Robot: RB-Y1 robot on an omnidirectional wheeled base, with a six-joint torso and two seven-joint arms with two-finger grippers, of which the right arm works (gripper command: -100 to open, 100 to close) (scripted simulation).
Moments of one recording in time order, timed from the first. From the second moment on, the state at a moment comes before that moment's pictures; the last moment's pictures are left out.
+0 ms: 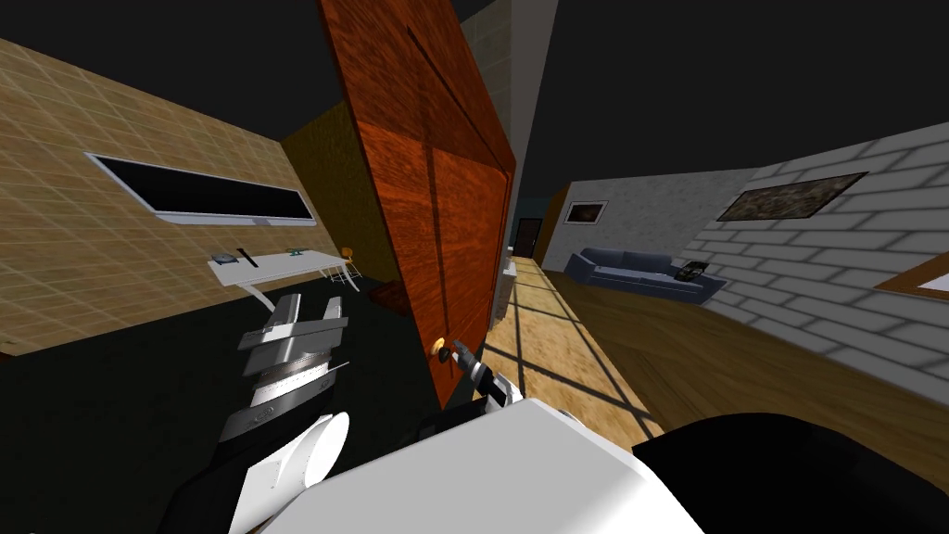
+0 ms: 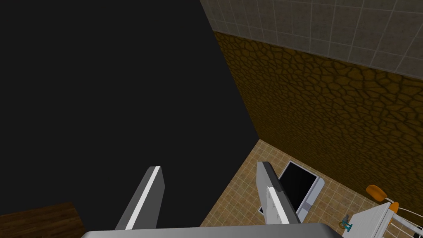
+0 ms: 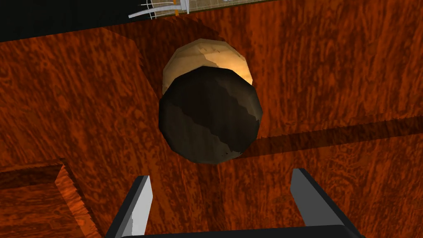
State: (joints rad) arm -0.08 -0.07 0.45 -0.74 0.34 -0.85 -0.45
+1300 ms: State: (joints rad) arm -0.03 -0.06 0.52 -0.77 0.18 -0.82 -0.77
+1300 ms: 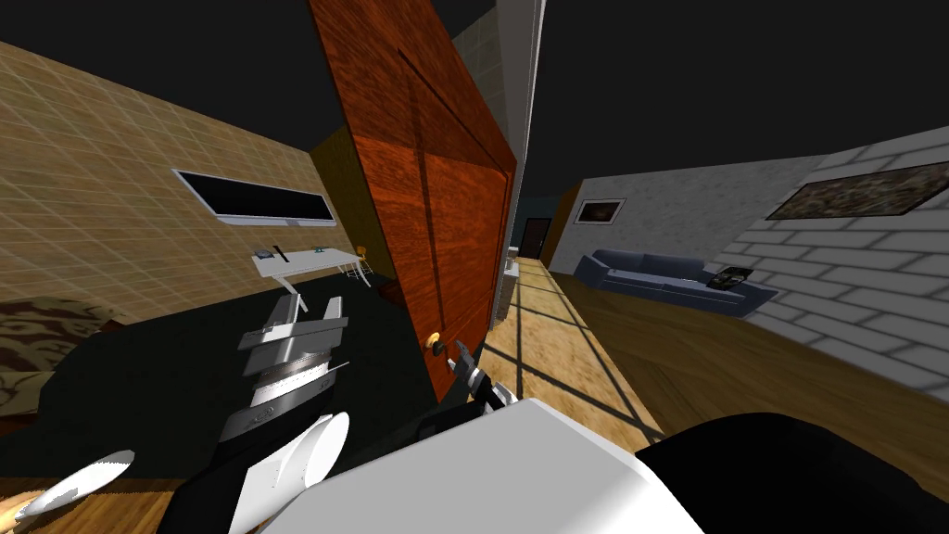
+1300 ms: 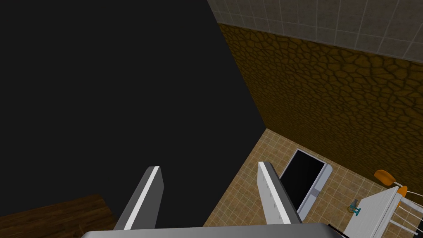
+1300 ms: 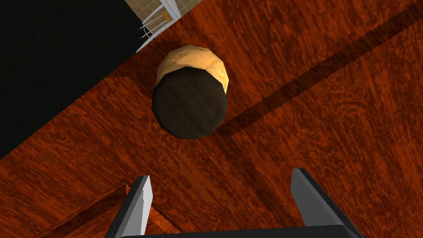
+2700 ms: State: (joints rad) arm 0.03 -0.02 0.59 -0.82 0.02 -0.79 -1.12
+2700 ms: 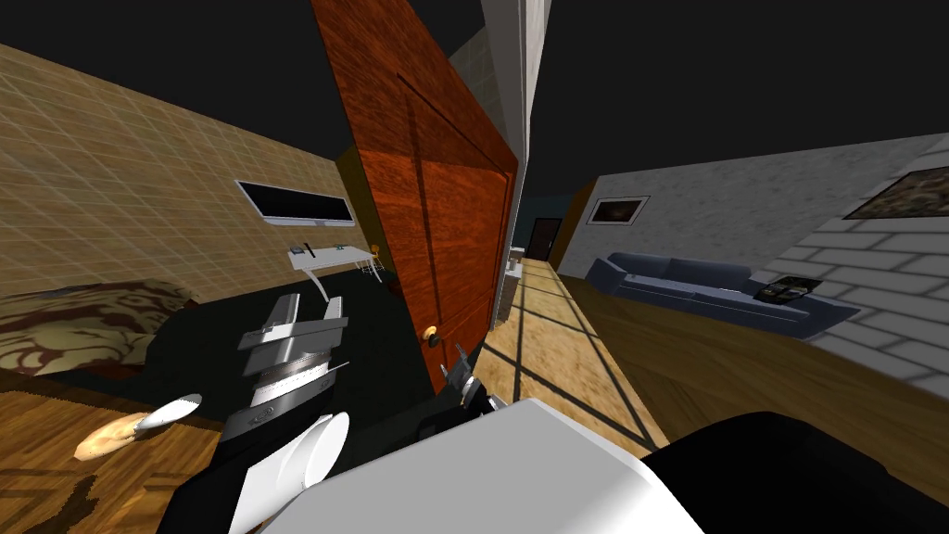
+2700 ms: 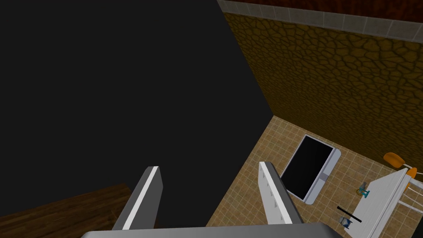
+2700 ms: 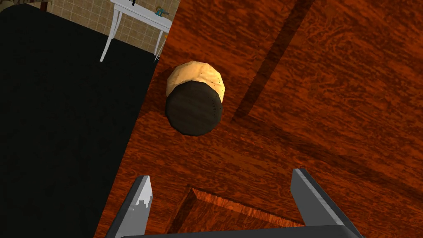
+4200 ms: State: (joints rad) arm 0.06 0.00 0.64 -0.84 -0.12 -0.76 -1.38
